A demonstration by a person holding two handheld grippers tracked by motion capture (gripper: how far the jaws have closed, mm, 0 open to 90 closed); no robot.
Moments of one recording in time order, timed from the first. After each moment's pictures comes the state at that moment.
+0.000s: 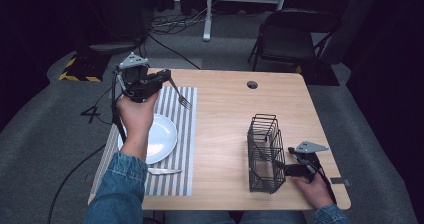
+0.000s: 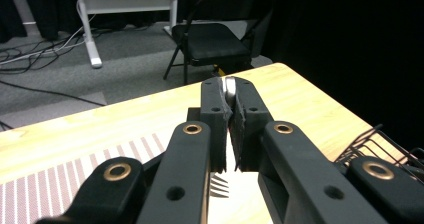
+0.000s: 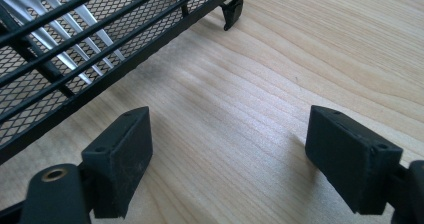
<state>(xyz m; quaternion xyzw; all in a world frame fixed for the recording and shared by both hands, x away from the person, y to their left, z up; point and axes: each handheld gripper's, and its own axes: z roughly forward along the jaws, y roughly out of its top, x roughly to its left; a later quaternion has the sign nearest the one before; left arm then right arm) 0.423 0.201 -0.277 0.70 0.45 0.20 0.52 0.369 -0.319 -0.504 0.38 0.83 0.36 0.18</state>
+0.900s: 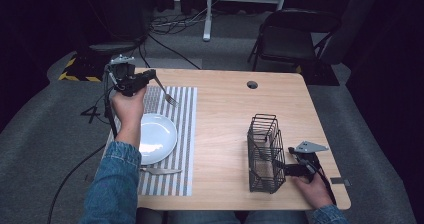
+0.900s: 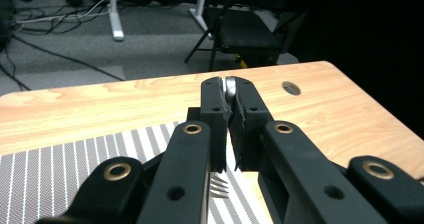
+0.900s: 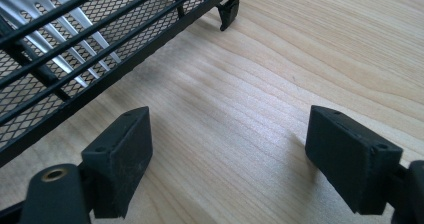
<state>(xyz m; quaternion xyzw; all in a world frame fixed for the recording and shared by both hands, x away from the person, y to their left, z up) 0.487 0.248 -0.334 0.67 0.51 0.18 0.50 0.369 -0.318 -0.504 0.39 0.83 0.36 0.18</state>
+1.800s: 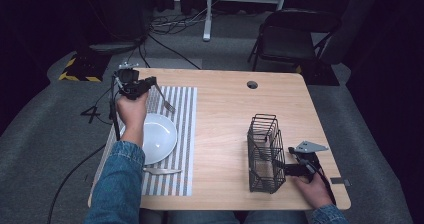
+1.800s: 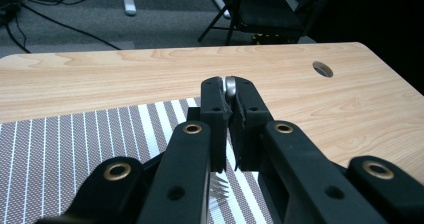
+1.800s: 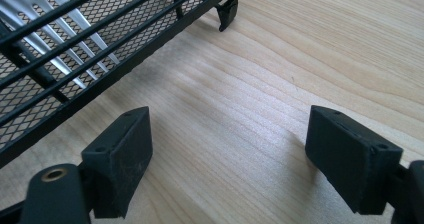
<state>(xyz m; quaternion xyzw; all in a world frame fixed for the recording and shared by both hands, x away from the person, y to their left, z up) 0.509 0.251 -0.373 0.68 0.54 0.17 0.47 0.369 -0.318 -0.504 0.39 0.83 0.36 0.18</state>
